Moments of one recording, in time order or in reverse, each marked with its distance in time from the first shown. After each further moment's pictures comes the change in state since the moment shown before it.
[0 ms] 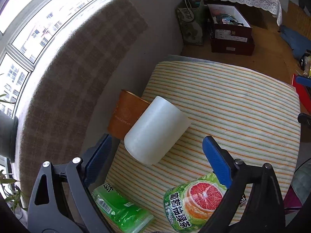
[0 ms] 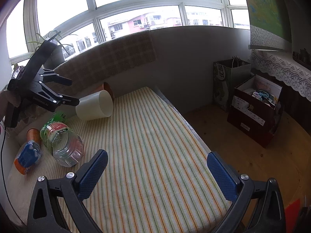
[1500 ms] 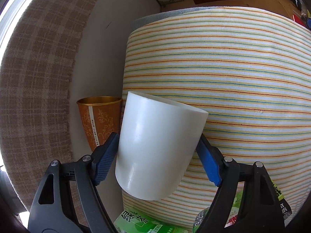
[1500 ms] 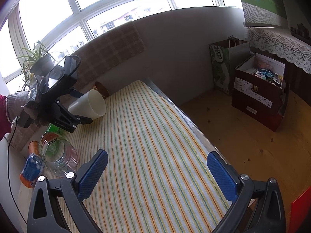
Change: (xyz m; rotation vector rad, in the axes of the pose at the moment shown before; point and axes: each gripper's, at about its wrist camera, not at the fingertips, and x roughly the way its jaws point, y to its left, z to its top) left arm 0.106 -0.032 0.032 0.330 0.208 0.053; right arm 0.030 -0.027 0.004 0.123 0.061 0.053
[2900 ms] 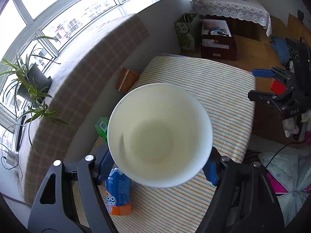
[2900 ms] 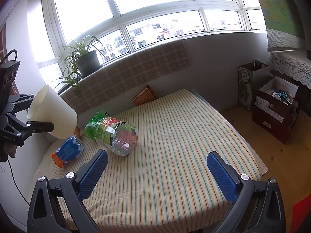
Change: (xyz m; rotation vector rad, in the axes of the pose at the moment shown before) left arm -0.243 -0.091 -0.210 -0.477 -0.314 -0.006; right arm -0.086 0.079 -0.042 -0.147 -0.085 0.156
